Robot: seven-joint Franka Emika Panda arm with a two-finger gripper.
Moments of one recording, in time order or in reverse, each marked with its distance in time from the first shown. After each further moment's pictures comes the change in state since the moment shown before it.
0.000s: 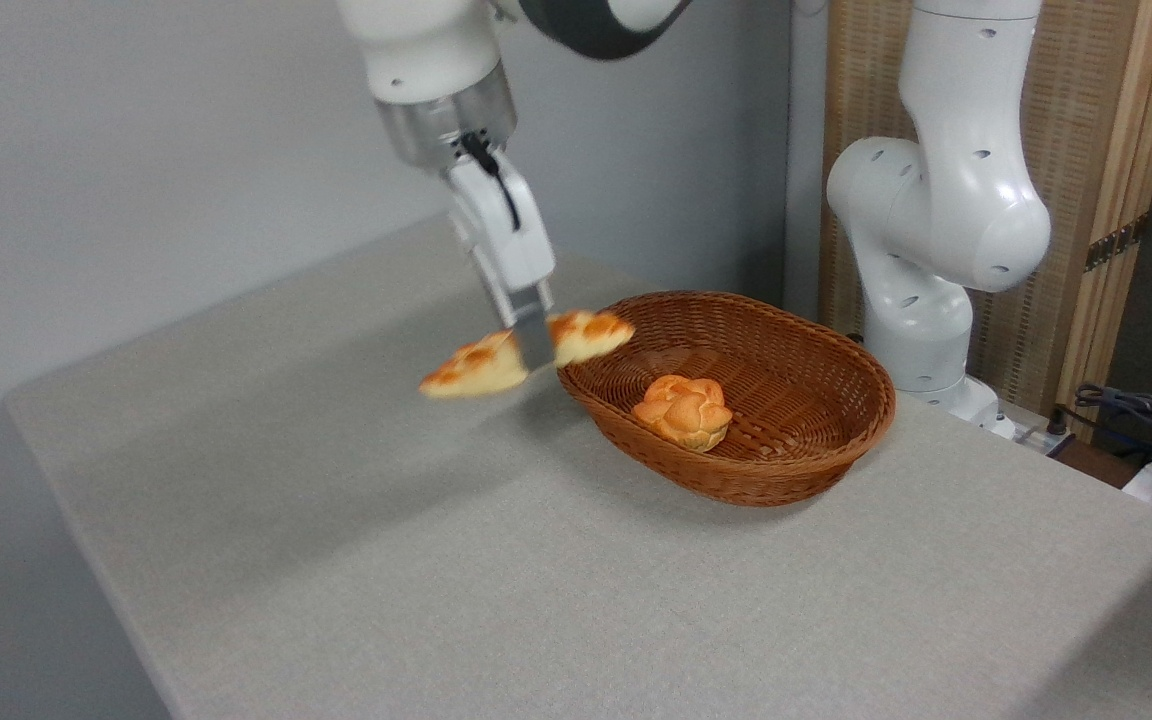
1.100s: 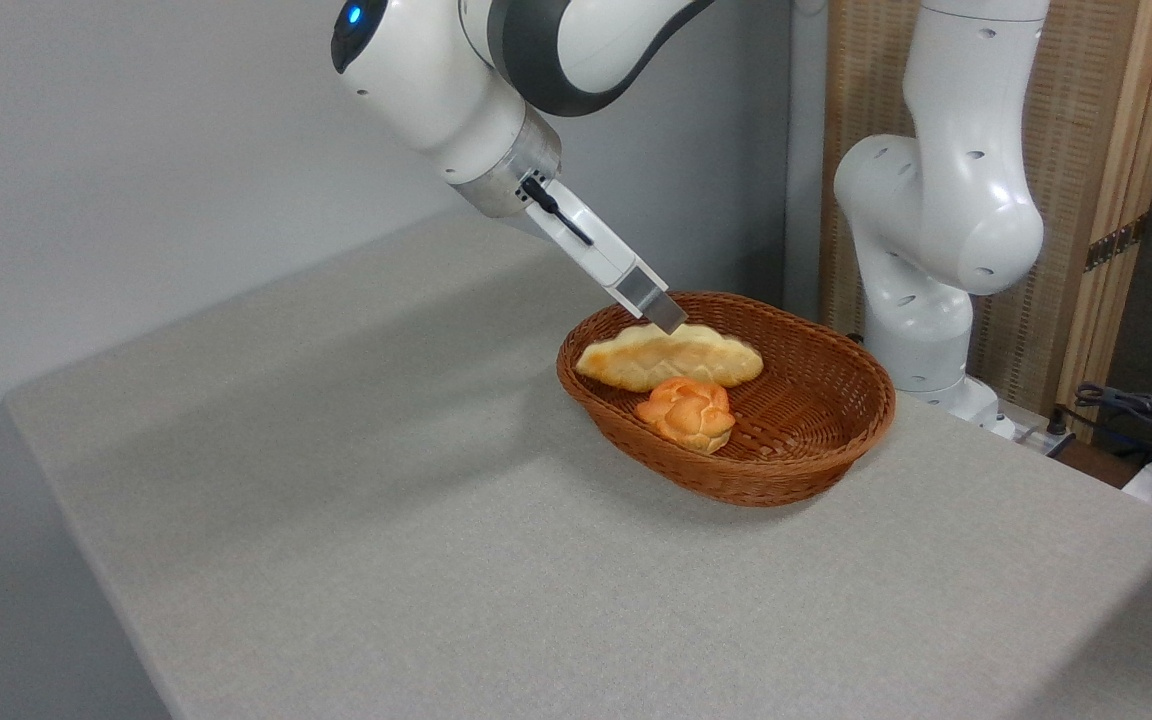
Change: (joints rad) arm -0.112 -0.014 -0.002 -0.142 -0.001 -0.295 -0.136
